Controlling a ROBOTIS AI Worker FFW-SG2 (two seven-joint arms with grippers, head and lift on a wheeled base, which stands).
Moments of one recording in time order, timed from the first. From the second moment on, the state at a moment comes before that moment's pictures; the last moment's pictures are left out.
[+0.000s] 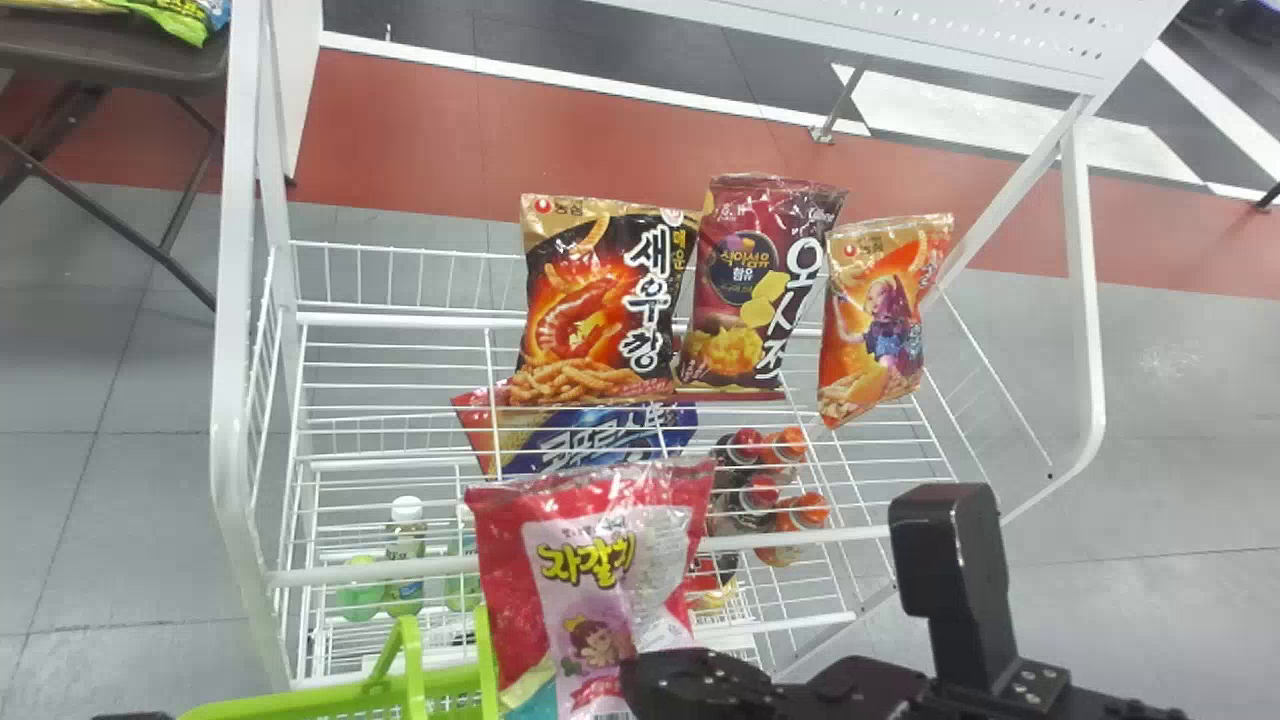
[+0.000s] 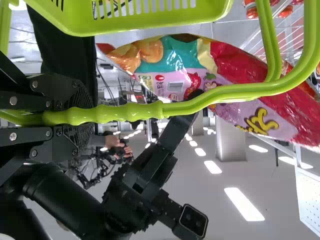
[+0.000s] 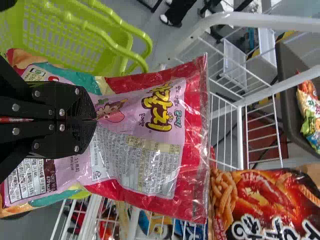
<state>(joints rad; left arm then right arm) 0.61 0.00 0.02 -2.26 0.63 1.57 -0.96 0.71 -0.17 -0.35 -2.93 -0.70 1.56 0.16</state>
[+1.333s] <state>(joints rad) 0.58 0.00 0.03 -2.25 0.64 1.57 -0.95 0.76 -0.26 -0.09 -2.79 -0.73 1.56 0.03</state>
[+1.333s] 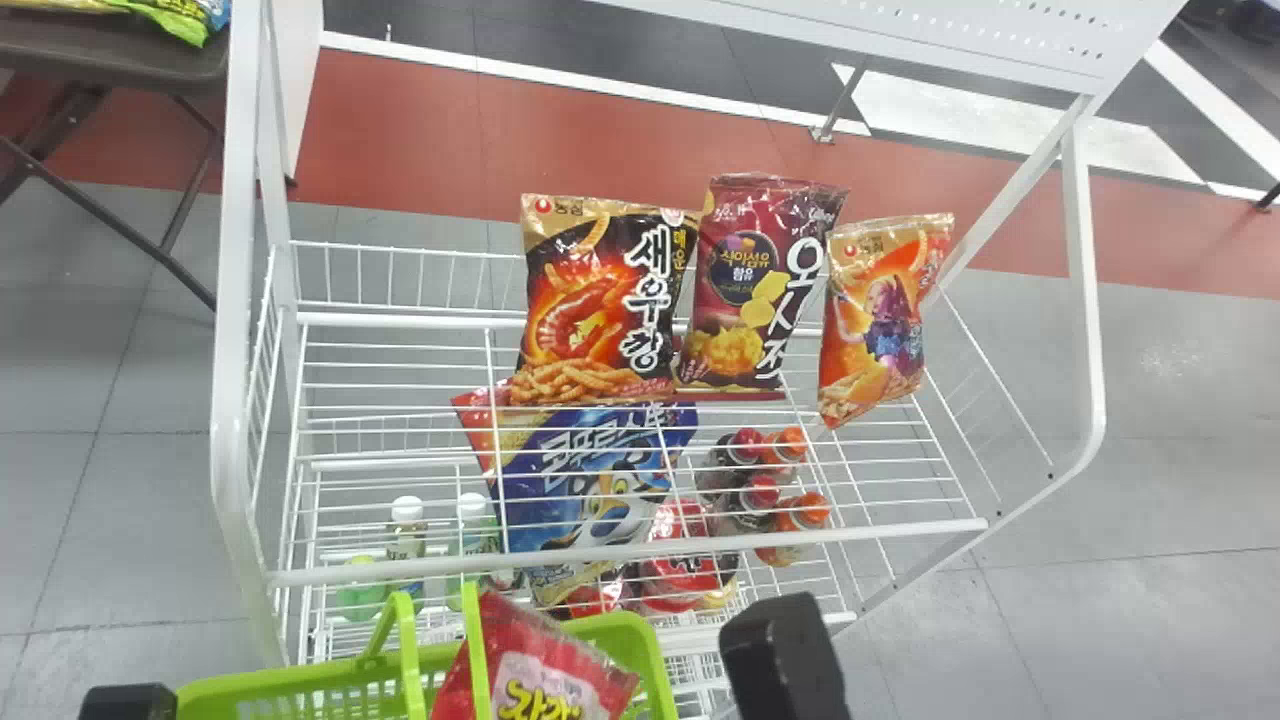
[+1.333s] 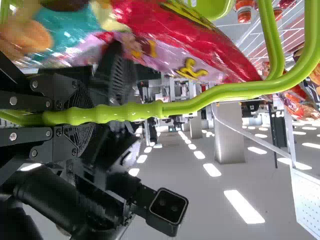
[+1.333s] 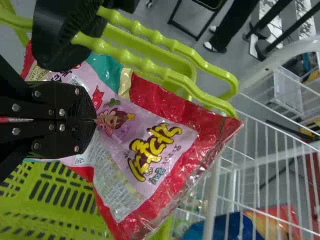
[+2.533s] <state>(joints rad) 0.59 0.00 0.04 -2.25 0.64 1.57 -0.96 0.75 -0.21 -0.26 -2.74 -0.51 1.43 0.23</state>
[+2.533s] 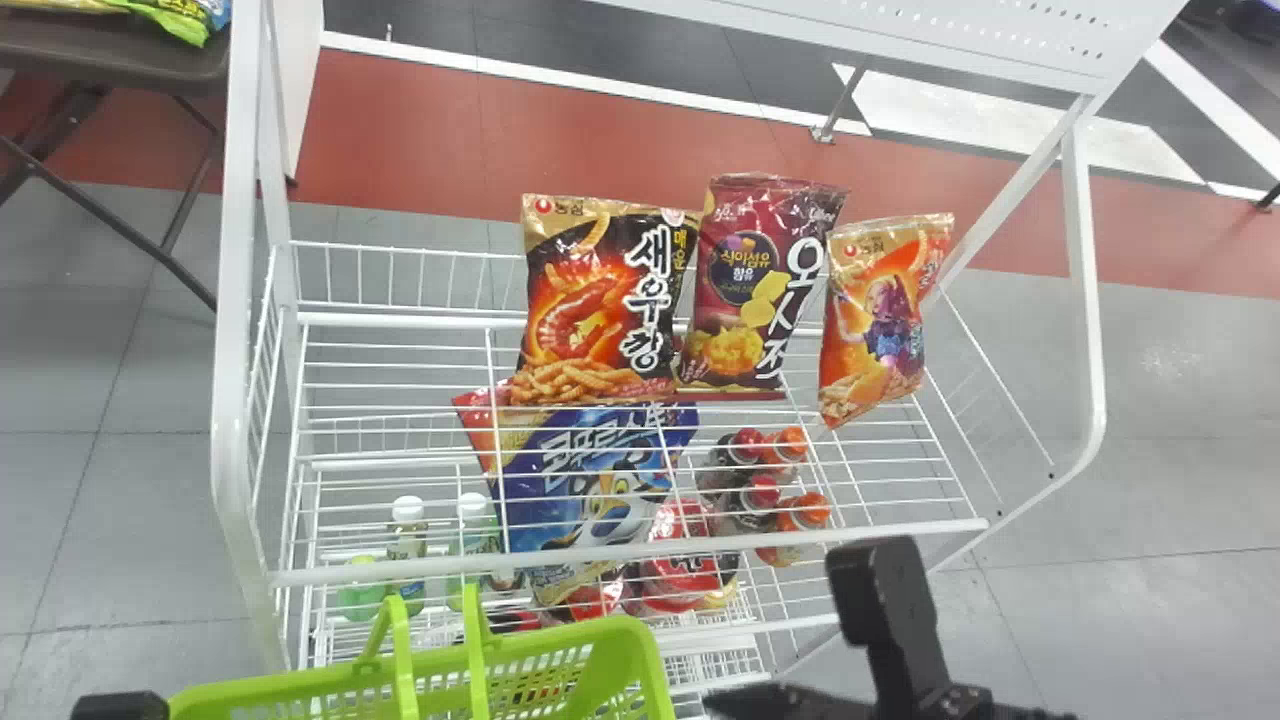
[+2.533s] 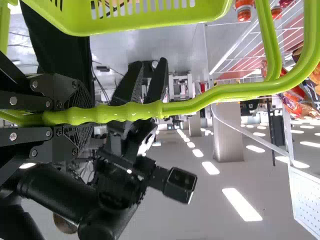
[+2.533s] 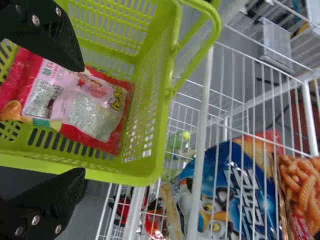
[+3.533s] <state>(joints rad) 0.59 0.00 0.03 -2.26 0.63 1.57 -0.95 0.31 -0.18 -0.36 -1.98 -0.18 0.29 0.26</state>
